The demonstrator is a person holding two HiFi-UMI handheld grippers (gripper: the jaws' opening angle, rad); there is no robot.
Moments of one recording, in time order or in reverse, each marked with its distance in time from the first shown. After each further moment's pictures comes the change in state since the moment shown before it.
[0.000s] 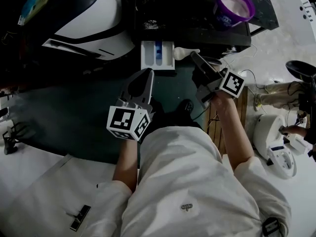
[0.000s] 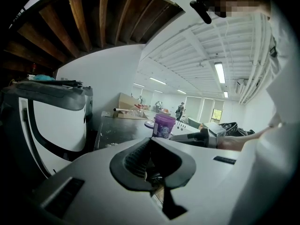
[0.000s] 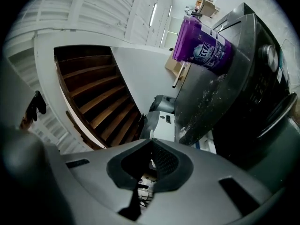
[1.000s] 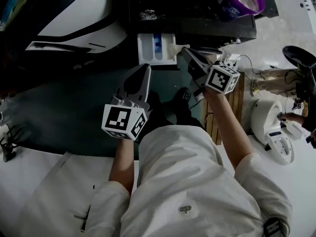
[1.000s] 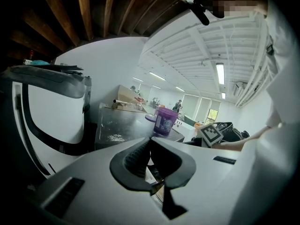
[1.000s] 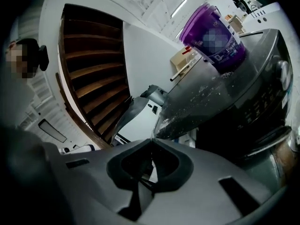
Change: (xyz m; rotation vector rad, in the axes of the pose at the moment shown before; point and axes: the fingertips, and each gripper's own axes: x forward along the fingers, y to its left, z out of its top) left arm 0.016 0.039 -0.027 -0.049 0.069 -0.060; right arm 0.039 -0.059 -0.043 -0.249 0.109 -0.195
